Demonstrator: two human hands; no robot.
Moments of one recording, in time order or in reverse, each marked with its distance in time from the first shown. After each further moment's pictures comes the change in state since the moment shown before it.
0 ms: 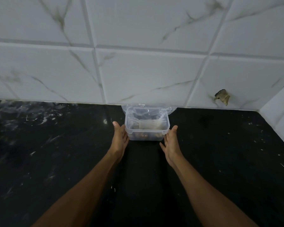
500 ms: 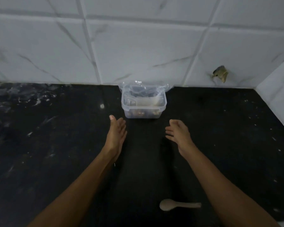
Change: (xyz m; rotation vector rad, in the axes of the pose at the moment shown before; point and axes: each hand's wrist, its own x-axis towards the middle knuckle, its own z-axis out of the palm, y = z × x) left_hand -0.059 -0.019 -0.002 -0.063 0.060 -0.095; right_hand -0.049 -0.001 -0.038 -0.362 0.139 0.040
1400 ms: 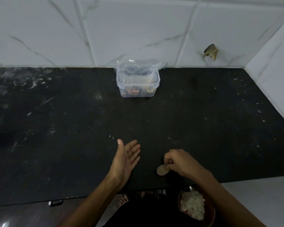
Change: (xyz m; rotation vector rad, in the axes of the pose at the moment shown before) left_hand -0.130 -0.096 -0.012 -0.106 -0.143 -0.299; right_hand -0.117 0.104 -0.052 -1.256 -0.499 -0.285
